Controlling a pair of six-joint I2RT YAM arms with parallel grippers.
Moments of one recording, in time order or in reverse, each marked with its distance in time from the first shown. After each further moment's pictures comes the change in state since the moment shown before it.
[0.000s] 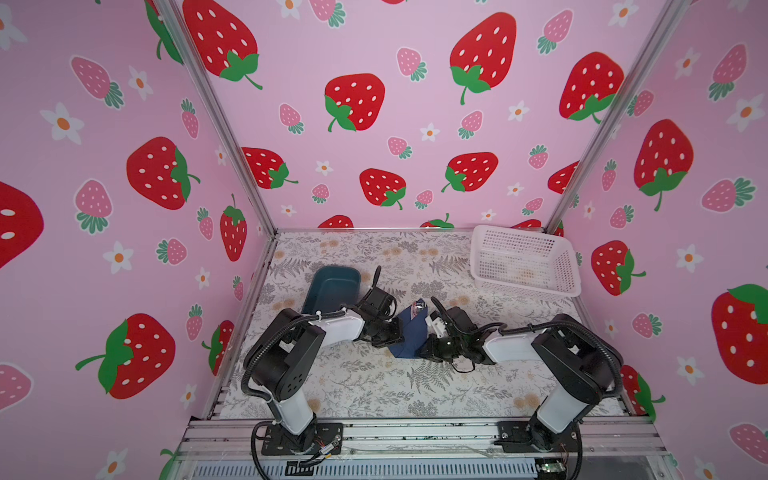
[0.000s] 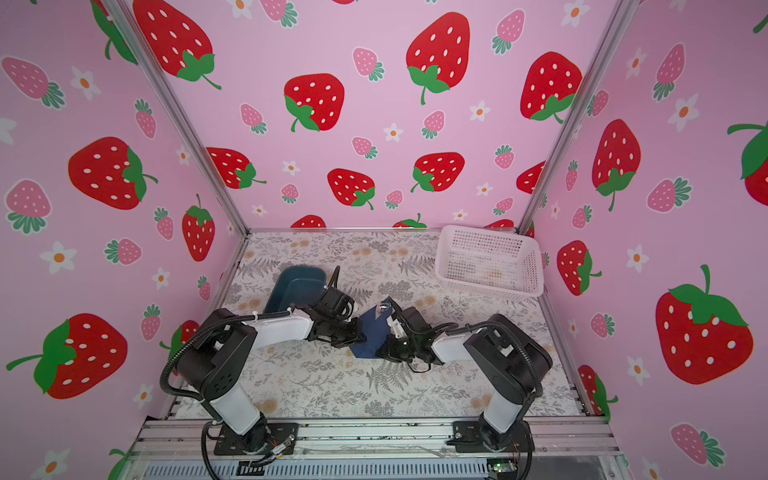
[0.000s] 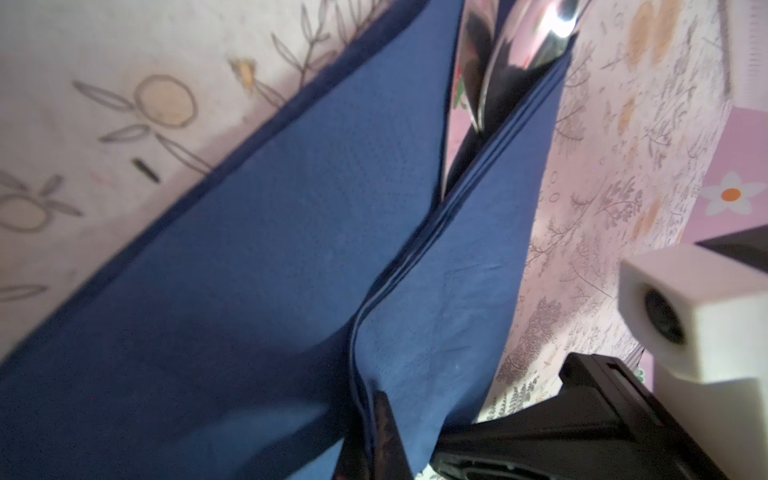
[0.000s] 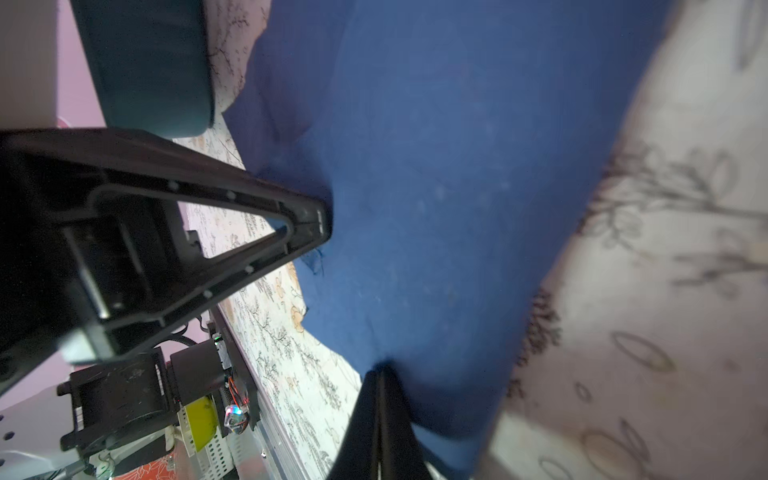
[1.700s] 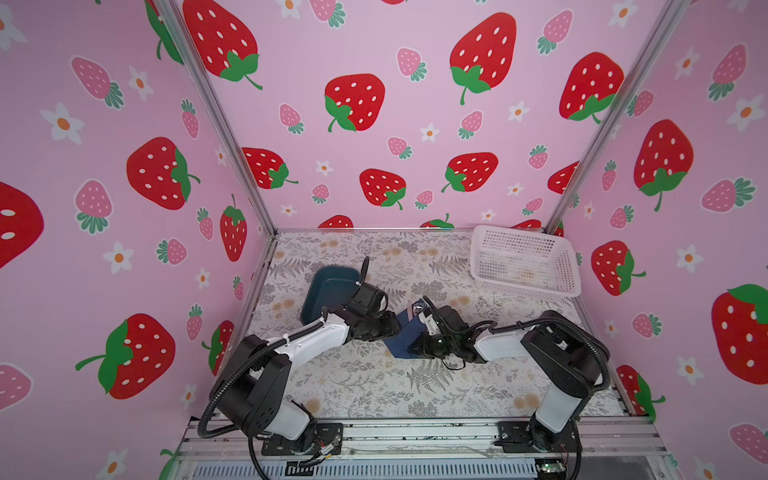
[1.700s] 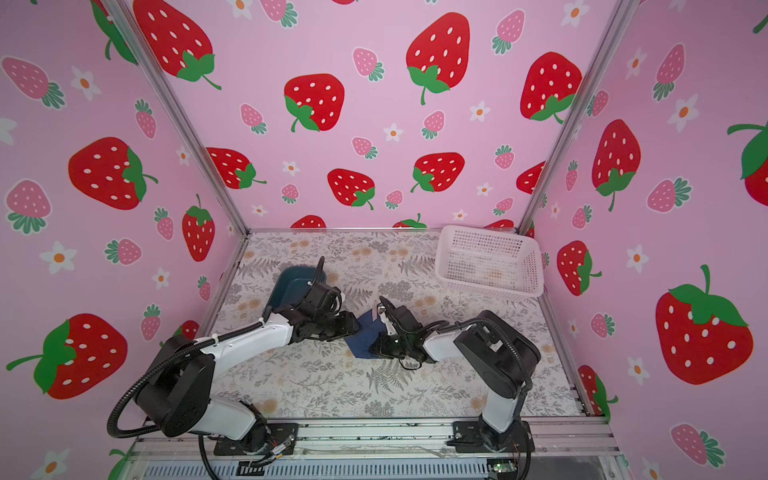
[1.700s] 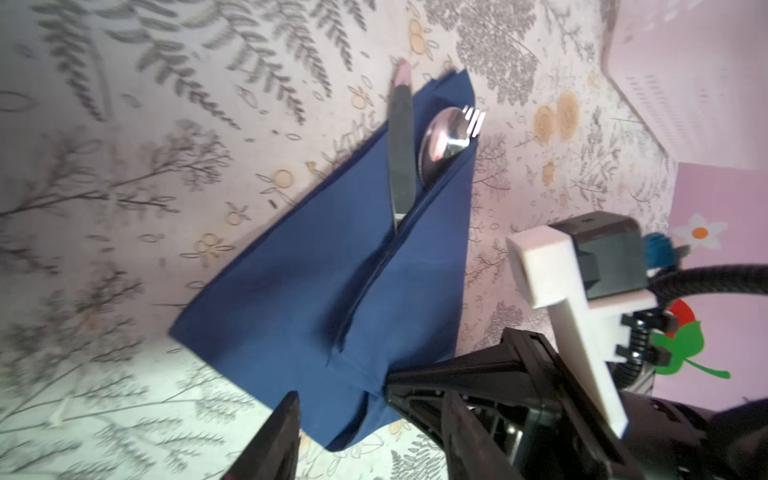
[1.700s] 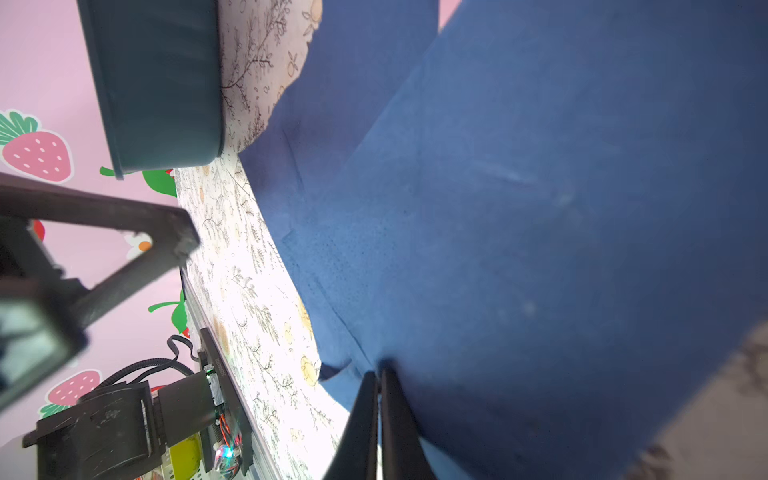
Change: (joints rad) left arm 0.032 -0.254 -0.037 -0.123 -0.168 -0.006; right arm 0.049 0.058 0.066 0.047 0.087 0.023
